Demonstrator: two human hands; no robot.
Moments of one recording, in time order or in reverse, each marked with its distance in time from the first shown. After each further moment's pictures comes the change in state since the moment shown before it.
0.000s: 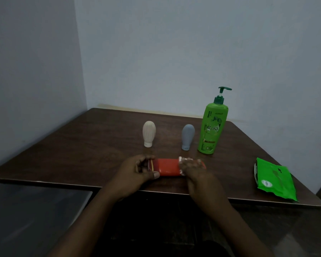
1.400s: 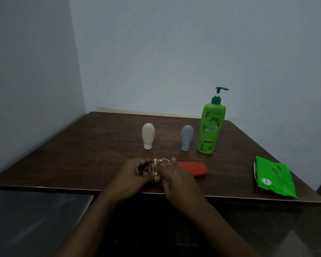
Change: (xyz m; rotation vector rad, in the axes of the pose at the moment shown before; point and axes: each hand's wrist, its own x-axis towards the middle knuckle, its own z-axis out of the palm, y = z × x) left_hand -0.001 0.003 0.001 -0.115 -0.130 0.084; right_hand 0.021 -0.062 0.012 0.117 -0.084 -0.093
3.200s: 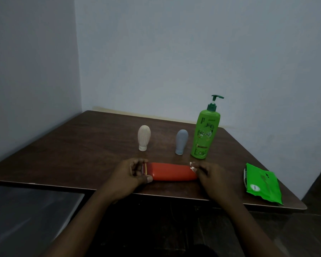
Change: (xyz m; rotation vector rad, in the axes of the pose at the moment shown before) left_hand 0.003 -0.021 -0.001 0.046 0.145 -0.046; right_hand -0.021 0.095 -0.051 0.124 0.080 0.413
